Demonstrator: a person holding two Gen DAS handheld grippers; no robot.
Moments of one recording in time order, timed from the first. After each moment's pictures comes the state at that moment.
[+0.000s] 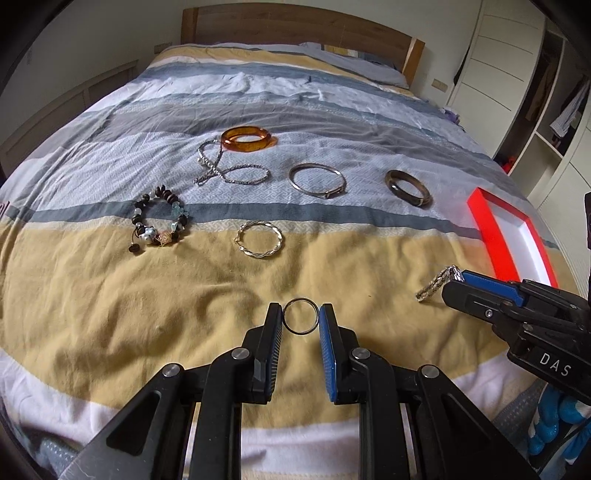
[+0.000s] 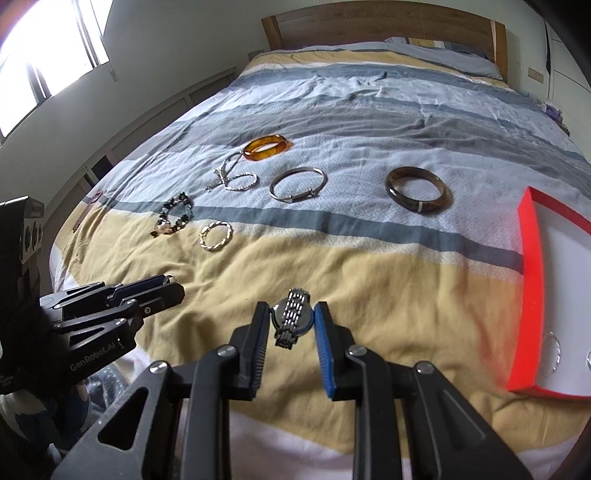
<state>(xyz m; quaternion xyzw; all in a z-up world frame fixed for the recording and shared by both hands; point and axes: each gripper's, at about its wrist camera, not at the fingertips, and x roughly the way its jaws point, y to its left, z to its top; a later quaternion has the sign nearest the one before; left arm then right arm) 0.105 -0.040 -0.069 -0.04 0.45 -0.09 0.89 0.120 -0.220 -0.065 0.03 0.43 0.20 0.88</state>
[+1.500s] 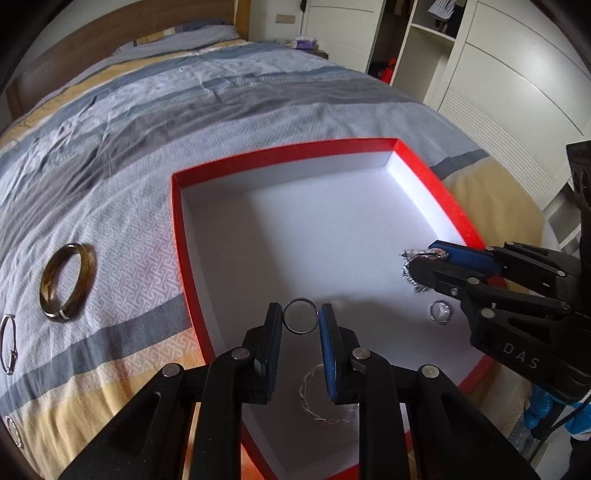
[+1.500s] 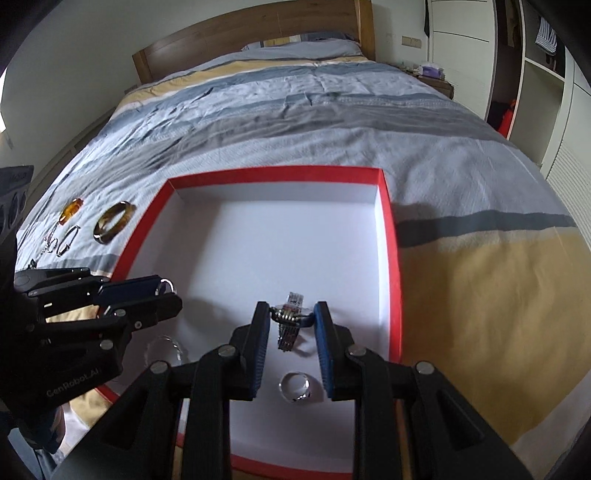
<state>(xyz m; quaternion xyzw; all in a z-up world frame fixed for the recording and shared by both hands) 0.204 -0.392 -0.105 0.11 0.48 -0.30 0.82 0.154 -0.521 -0.098 0.07 0.44 0.01 0.90</state>
